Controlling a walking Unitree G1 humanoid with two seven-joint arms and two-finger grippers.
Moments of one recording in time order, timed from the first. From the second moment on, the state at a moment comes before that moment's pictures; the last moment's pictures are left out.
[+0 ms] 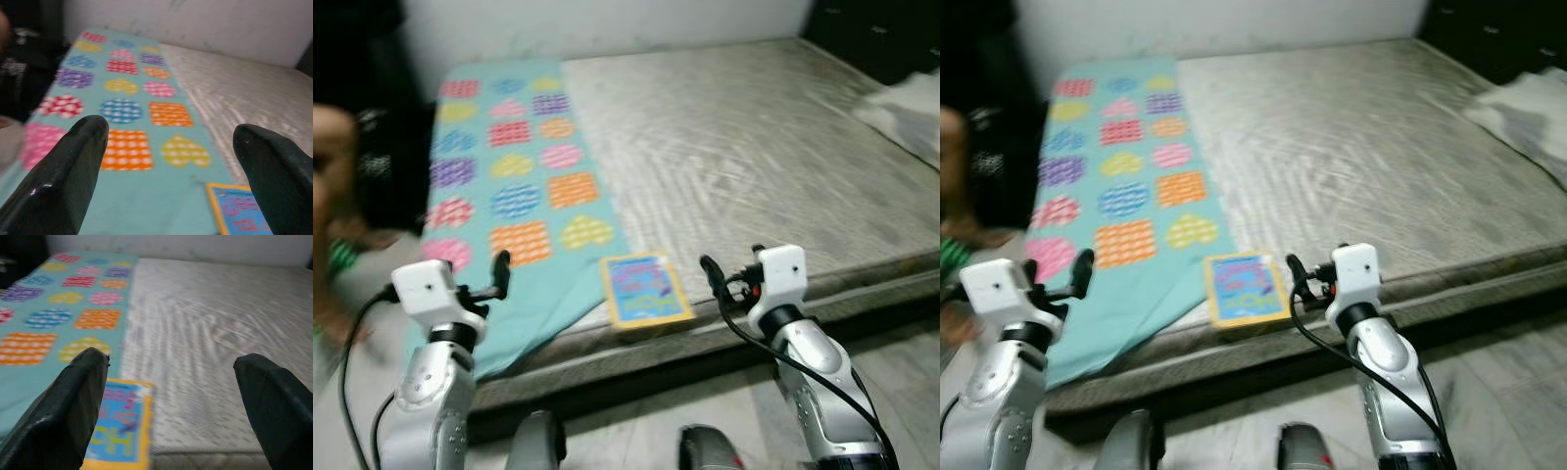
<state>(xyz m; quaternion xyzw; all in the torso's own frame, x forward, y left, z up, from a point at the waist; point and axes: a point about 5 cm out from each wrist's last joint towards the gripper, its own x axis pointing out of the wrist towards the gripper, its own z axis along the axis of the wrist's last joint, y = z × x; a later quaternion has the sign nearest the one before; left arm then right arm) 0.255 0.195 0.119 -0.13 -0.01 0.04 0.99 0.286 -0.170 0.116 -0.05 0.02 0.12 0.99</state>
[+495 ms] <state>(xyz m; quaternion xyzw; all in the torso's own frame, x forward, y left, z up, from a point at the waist) 0.258 0.179 0.120 -0.14 0.00 0.02 0.99 0.285 -0.185 0.110 -0.04 0.04 0.09 0.99</state>
